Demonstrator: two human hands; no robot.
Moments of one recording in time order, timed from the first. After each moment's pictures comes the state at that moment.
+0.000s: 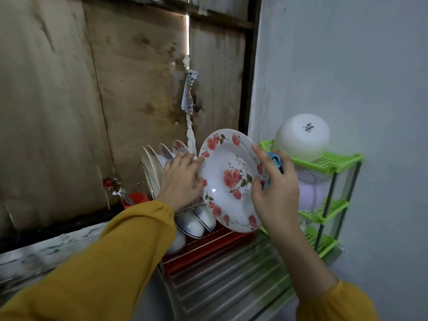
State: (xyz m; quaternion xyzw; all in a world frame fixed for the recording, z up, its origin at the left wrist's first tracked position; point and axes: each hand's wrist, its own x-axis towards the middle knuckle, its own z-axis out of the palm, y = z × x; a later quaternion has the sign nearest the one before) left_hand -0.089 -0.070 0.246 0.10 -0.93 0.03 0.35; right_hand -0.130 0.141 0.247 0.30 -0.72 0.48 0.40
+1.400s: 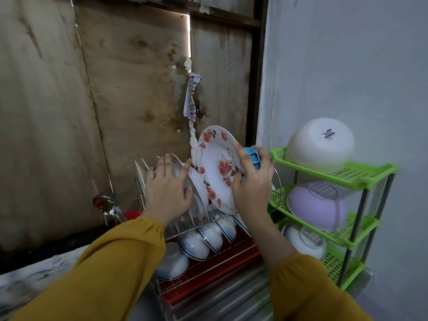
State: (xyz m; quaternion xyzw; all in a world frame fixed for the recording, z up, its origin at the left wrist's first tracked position) left_hand -0.119 -0.115 0.248 0.23 -0.90 0.20 0.30; right_hand -0.224 0.037 0.243 0.30 -0.70 0.47 0.45
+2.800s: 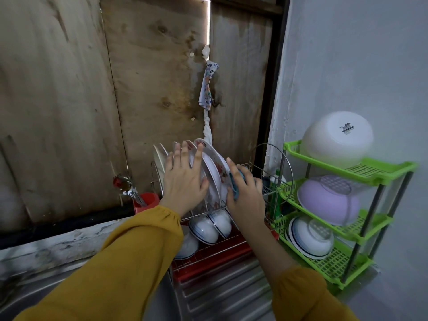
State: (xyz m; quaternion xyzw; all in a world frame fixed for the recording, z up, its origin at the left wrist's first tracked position) left_hand -0.107 -0.102 0.238 0.23 -0.90 0.15 0.32; right_hand -0.205 0.024 0.182 0.39 -0.76 0.38 0.36
